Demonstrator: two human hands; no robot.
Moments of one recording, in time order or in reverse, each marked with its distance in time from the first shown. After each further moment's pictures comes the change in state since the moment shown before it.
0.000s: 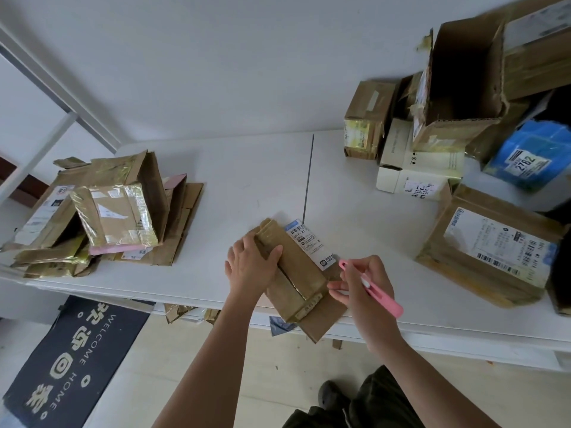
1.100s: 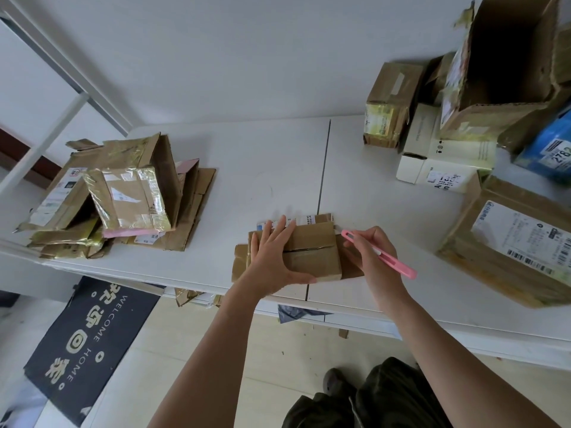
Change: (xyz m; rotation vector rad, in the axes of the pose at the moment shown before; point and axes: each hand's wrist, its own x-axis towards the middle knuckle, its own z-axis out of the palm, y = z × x) left_hand 0.004 -0.023 0.003 0.008 -0.263 0.466; right_hand 0.055 0.014 0.007 -0.070 -0.100 -0.010
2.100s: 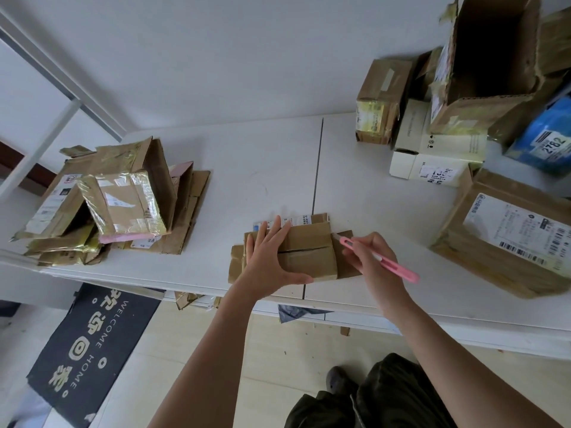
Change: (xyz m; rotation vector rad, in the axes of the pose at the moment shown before) left_hand -0.004 0.001 0.002 0.003 0.027 0.013; right_hand -0.017 -0.004 -0.012 -0.007 -0.041 0.035
